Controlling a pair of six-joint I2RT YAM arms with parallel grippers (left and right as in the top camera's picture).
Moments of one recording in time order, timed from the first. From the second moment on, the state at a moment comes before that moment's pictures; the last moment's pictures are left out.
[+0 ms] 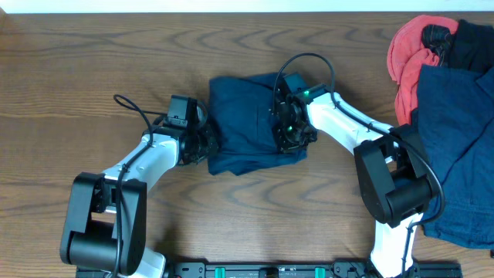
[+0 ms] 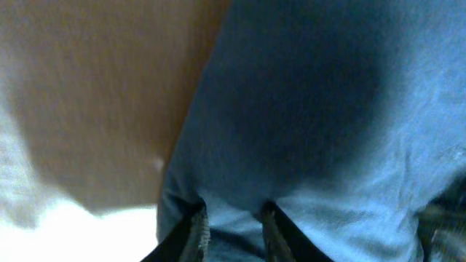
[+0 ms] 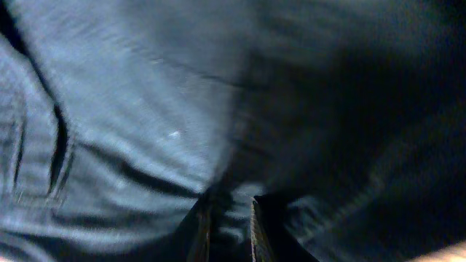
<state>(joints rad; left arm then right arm) -0.19 1.69 0.85 -0.39 0.34 -0.61 0.46 2.06 1.39 -0.86 -0.24 0.15</state>
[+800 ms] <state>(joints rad) -0.19 1.41 0.83 0.16 0.05 -0.41 0.30 2.00 1.75 -1.18 -0.07 0.21</state>
